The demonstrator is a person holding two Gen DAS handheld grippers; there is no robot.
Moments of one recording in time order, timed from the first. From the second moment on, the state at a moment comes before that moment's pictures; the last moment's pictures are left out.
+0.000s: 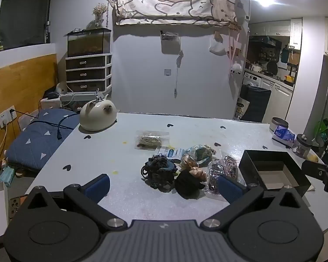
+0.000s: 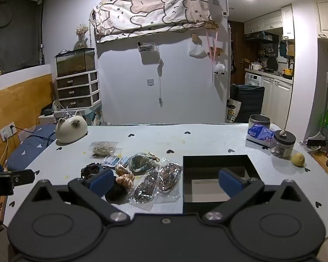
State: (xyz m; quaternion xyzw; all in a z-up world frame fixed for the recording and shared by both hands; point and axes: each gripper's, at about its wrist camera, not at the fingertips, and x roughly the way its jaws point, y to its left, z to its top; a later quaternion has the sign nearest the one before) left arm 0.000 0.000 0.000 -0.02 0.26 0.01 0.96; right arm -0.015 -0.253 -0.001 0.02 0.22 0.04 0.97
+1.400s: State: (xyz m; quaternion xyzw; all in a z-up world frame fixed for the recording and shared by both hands) left arm 0.000 0.000 0.000 -0.02 0.27 0.01 0.96; right arm -0.009 -0.255 -0.002 0.02 0.22 0.04 0.97
